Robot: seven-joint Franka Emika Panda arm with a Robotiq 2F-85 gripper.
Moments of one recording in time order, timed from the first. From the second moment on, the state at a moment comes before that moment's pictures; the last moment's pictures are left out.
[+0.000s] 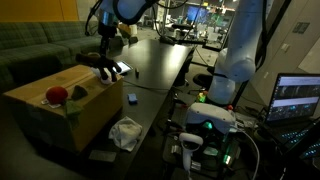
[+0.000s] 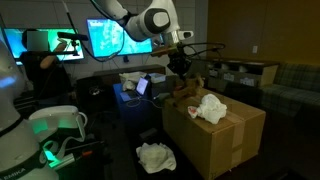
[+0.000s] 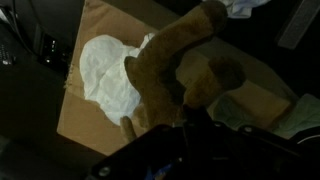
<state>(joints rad) 0.12 0.07 0.06 -2.12 -0.17 2.44 -0.21</state>
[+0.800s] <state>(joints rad) 0.10 -0.05 0.04 -2.46 -0.13 2.47 -0.41</state>
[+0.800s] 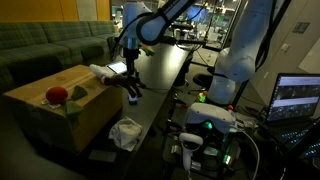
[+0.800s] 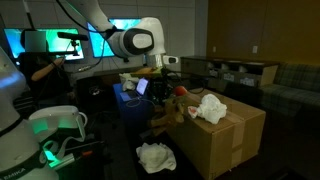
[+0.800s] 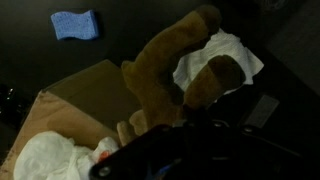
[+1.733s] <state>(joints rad) 0.06 0.29 0.00 -2.51 -0.35 2.77 -0.33</state>
